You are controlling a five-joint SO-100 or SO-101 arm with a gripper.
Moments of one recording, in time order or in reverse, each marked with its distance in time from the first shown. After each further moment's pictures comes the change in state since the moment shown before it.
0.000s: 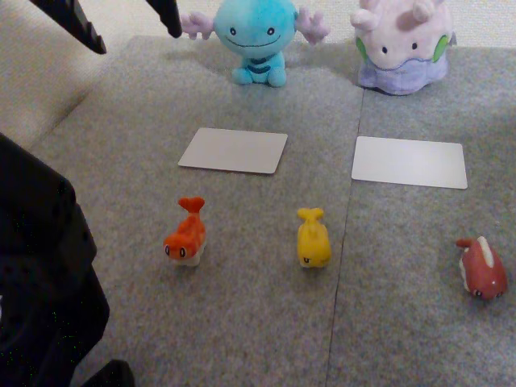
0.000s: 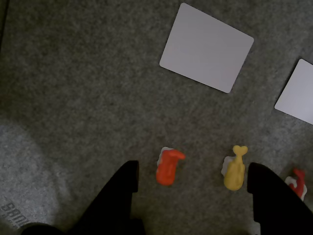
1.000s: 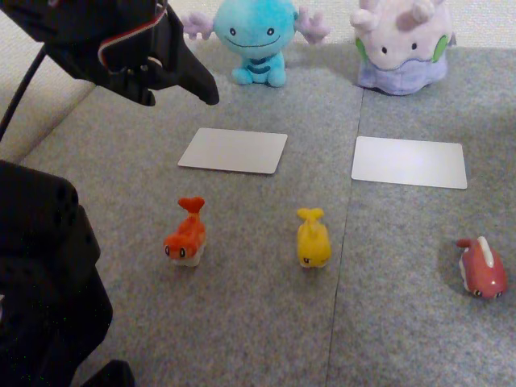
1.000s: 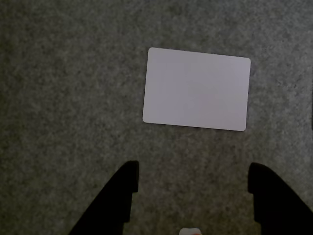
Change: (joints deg) arm 3.2 11.0 39.9 -44.2 13.2
